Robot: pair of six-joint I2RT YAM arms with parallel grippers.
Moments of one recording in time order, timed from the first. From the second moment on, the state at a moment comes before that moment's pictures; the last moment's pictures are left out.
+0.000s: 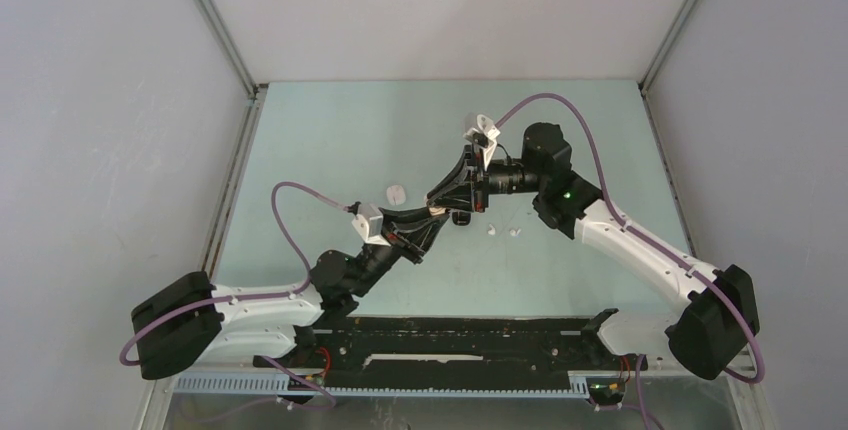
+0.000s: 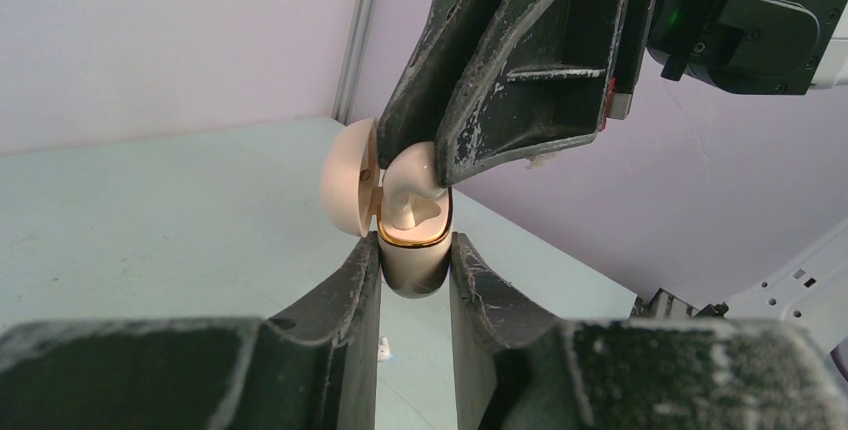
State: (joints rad) left arm -1.07 1.09 0.26 1.24 -0.21 -0.23; right arm 0.64 1.27 1.01 0.18 -0.96 0.19
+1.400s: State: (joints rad) left arm -1.07 1.10 0.23 1.28 -0.23 -0.24; right arm 0.66 1.28 0.98 0.22 -0.91 0.17
